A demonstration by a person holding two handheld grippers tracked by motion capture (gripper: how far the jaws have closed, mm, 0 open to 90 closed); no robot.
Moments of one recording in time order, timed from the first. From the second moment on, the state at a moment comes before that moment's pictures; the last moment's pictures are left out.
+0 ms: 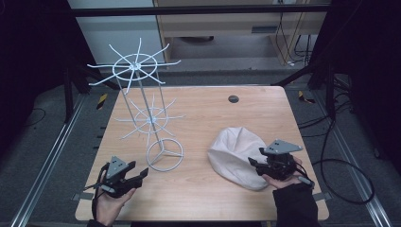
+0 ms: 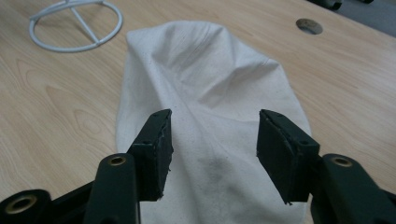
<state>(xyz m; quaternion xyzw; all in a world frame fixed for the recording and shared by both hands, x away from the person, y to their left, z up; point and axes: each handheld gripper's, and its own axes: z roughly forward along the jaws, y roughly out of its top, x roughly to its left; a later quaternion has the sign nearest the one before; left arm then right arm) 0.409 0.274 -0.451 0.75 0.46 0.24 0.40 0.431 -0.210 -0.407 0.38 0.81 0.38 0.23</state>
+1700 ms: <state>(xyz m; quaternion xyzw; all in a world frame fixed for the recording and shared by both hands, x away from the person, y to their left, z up) 0.429 0.312 -0.468 0.73 0.51 0.27 0.37 0.476 -0.160 -0.433 0.35 0.87 0.28 0.19</state>
